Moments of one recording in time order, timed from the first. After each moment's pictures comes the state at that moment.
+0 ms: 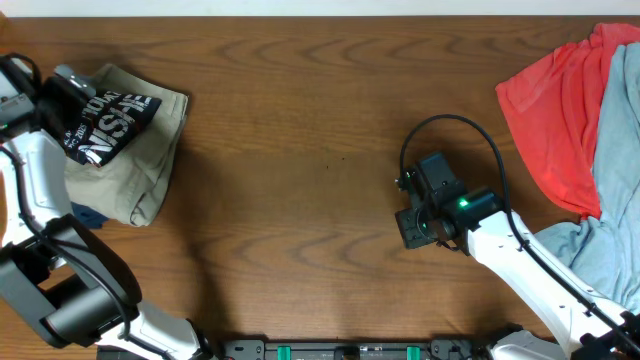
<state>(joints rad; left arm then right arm) 0.54 1.81 1.44 -0.39 0.14 -0.38 0.48 1.37 0.83 -0.78 -0.01 0.18</state>
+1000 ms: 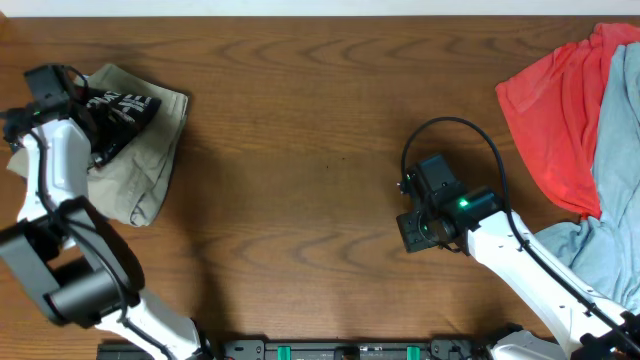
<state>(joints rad) 0.45 1.90 1.43 -0.70 -0.12 -0.45 0.48 1.37 0.83 -0.83 -0.01 0.19</state>
